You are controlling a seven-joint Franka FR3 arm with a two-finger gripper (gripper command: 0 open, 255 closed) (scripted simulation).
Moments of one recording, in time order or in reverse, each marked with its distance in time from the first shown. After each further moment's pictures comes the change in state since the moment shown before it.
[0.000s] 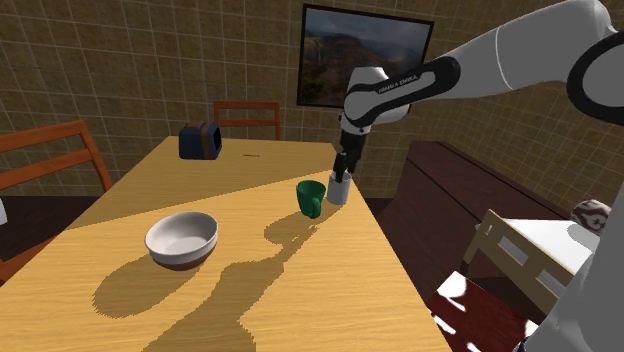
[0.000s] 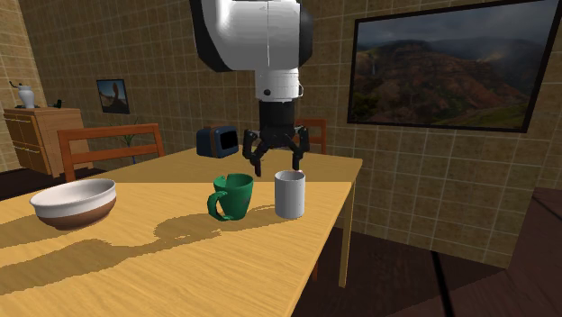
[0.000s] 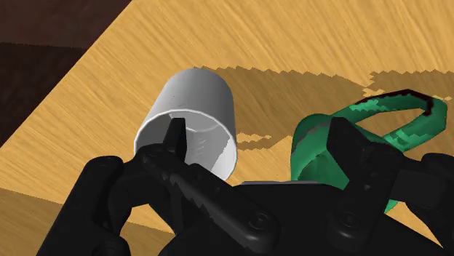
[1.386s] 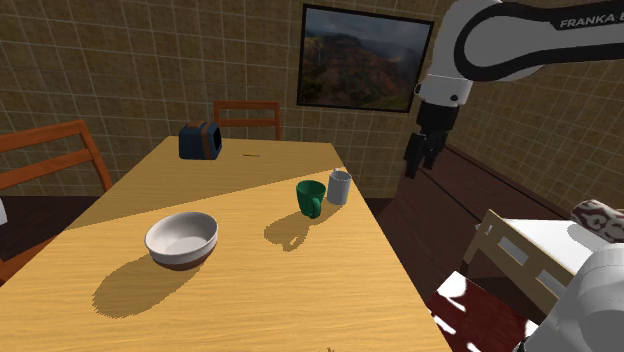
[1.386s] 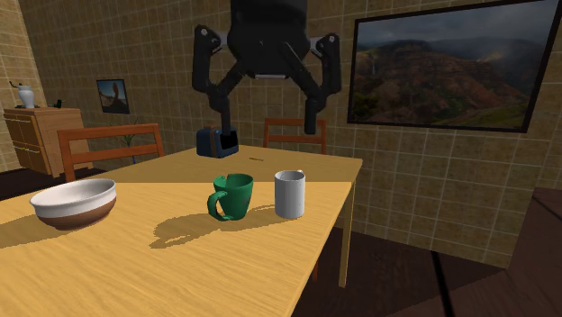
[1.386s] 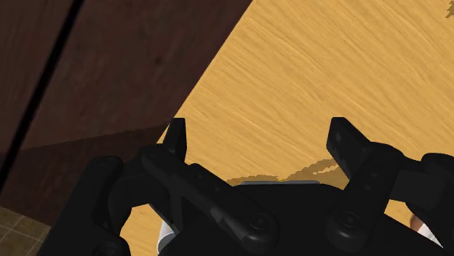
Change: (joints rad) arm -0.008 -0.773 0.053 -0.447 -0.006 -0.387 0.292
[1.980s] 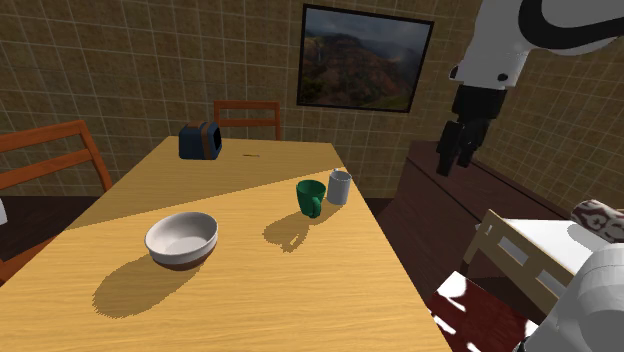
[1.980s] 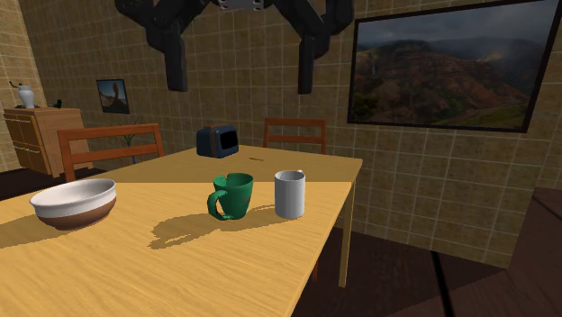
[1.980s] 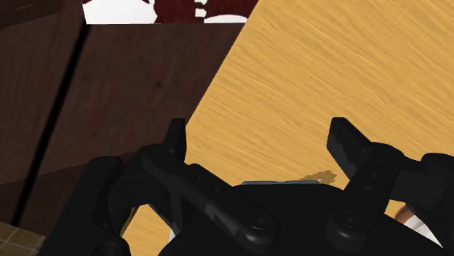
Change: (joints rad) arm -0.002 -0.205 0.046 -0.012 0.041 -0.210 0.113
